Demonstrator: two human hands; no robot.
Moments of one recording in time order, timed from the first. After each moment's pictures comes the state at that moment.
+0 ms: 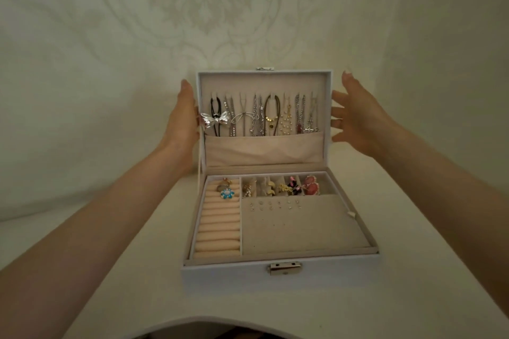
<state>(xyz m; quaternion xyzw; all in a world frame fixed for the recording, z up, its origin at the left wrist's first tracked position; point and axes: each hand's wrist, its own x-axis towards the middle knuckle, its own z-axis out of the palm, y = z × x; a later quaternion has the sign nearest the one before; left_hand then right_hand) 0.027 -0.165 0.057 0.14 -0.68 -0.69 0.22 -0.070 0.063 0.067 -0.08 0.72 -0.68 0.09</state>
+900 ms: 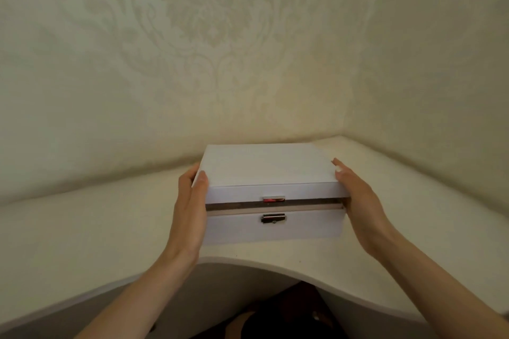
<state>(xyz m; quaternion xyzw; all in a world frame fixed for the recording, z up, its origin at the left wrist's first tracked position) 0.167 -0.116 -0.030 0.13 -0.70 -0.65 0.27 0.084 0.106 -0.027 -0.07 0.70 -0.71 0.00</state>
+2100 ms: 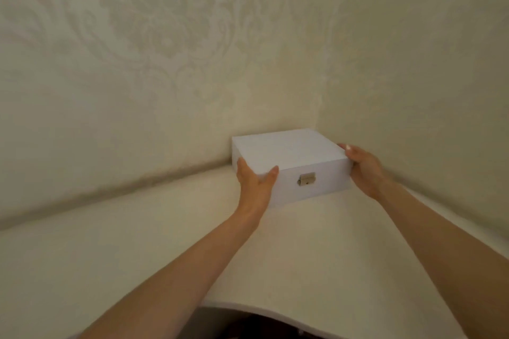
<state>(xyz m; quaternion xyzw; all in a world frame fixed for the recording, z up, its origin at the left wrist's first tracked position) 0.005 -0.023 -0.045 0.06 -0.74 -0.65 0.17 -0.091 0.197 -0.030 -0.02 0.66 -0.75 -0.04</state>
